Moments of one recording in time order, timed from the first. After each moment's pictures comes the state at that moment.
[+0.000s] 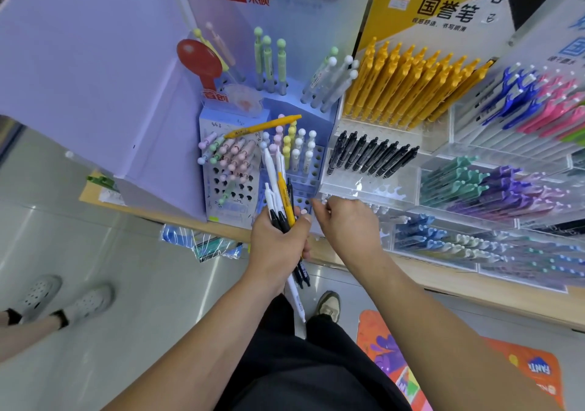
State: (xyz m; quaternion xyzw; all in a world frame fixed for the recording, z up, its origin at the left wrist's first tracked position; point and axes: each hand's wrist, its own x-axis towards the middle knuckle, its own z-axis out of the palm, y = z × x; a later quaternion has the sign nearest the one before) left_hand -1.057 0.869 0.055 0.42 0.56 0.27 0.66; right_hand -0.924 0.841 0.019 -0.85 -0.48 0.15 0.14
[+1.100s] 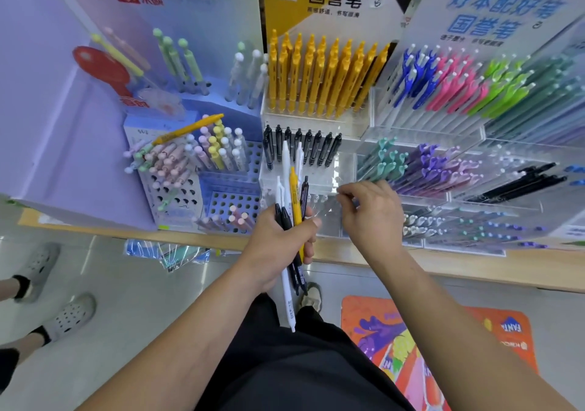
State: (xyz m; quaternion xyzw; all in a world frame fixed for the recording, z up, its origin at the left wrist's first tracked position) left_hand -0.991 0.833 0.074 0.48 0.46 0.12 0.74; right_hand -0.821 0.756 0.022 -0.85 -0.46 -0.02 0.25
